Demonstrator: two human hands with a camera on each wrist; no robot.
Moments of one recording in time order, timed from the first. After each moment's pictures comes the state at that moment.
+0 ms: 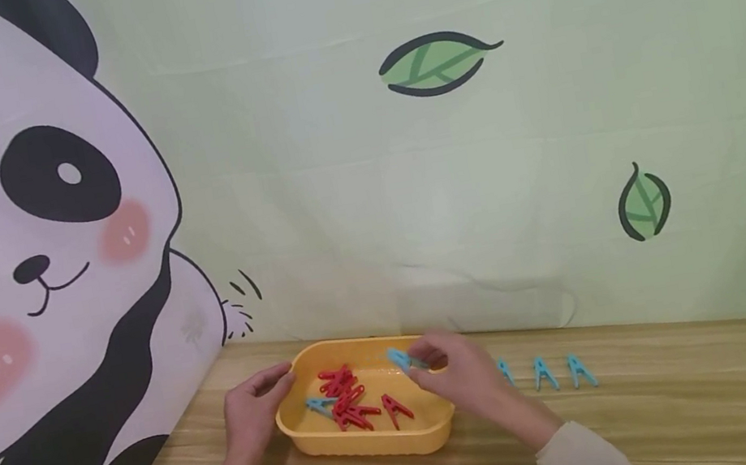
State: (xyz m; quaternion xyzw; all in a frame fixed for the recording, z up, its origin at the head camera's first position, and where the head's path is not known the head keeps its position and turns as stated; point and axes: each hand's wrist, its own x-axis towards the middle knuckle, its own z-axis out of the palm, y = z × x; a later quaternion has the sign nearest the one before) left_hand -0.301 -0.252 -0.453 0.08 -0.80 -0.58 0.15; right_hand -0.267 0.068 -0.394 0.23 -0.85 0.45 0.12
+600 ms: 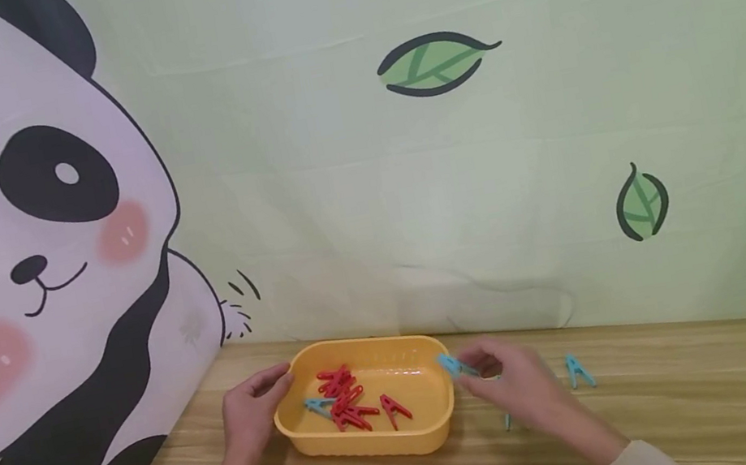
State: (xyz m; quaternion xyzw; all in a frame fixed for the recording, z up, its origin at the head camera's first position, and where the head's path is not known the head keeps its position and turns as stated) left_hand -0.303 -0.252 -0.454 0.07 -0.80 -0.58 0.16; right_hand -0.247 0.125 -0.399 0.19 -0.86 0.46 0.10
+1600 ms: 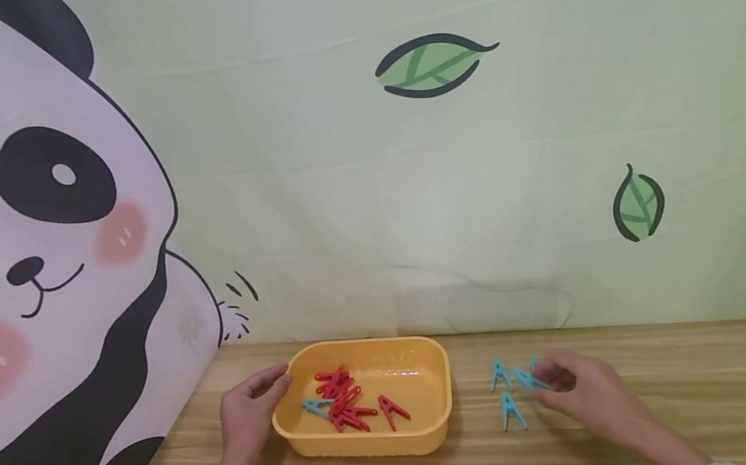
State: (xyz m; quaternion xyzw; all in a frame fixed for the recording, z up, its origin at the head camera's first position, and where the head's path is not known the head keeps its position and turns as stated) left_hand -0.303 -0.251 -0.454 0.07 -0.80 -0.57 0.17; right_hand -0.236 0.204 -0.425 0.10 -0.90 0.42 0.08
